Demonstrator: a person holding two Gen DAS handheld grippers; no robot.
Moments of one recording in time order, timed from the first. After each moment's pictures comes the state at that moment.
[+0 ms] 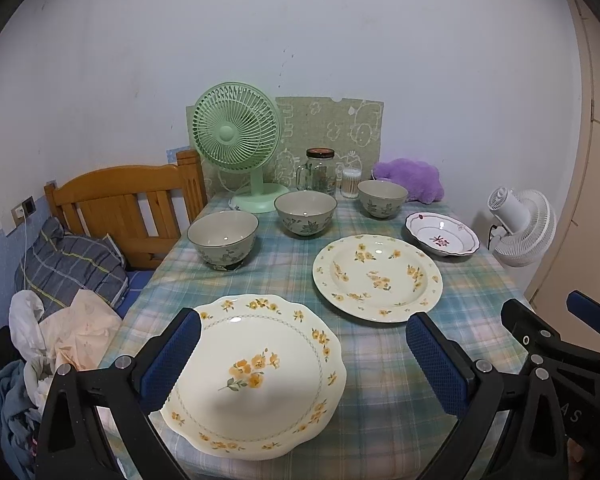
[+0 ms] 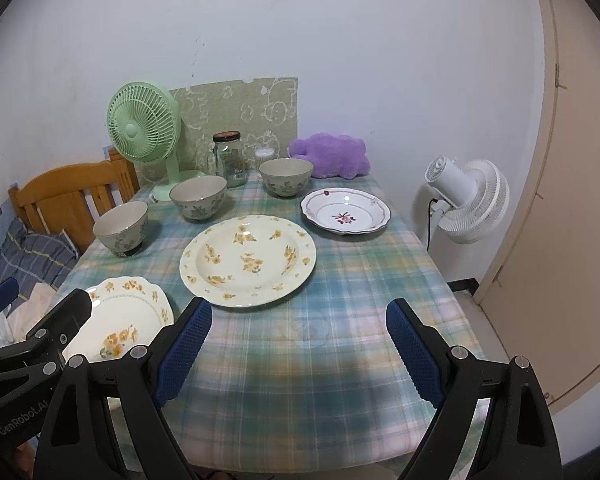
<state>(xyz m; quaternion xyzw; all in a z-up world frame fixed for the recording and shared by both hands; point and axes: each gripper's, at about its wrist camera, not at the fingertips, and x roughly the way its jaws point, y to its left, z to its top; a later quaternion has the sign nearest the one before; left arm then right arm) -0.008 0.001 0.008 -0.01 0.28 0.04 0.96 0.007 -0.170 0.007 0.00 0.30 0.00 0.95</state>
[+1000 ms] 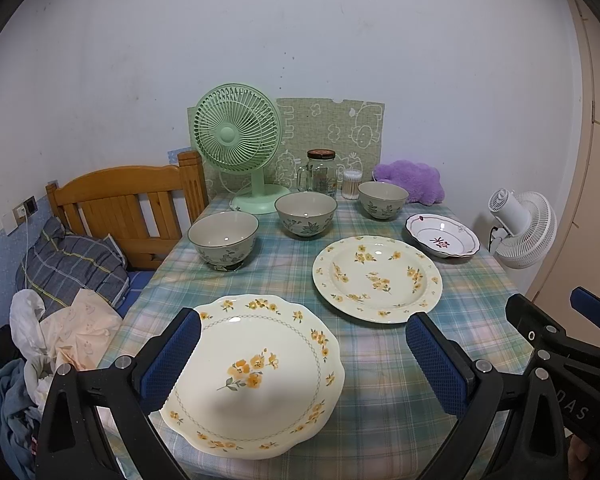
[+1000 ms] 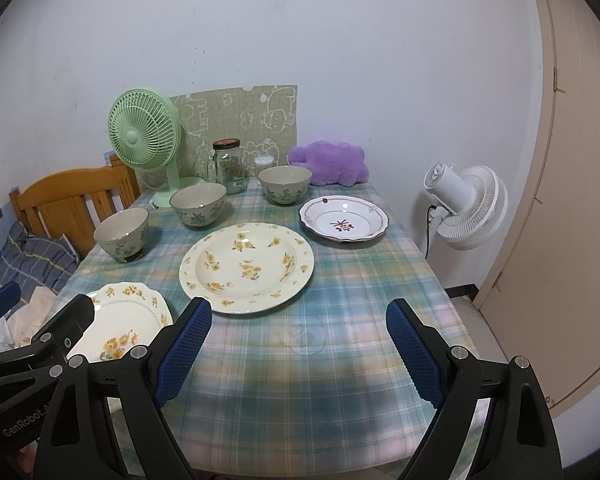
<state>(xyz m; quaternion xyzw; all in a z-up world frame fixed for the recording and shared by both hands) -0.007 0.001 0.010 -0.01 0.28 0.04 0.96 0.006 -0.170 0.014 0.00 0.29 0.00 0.96</state>
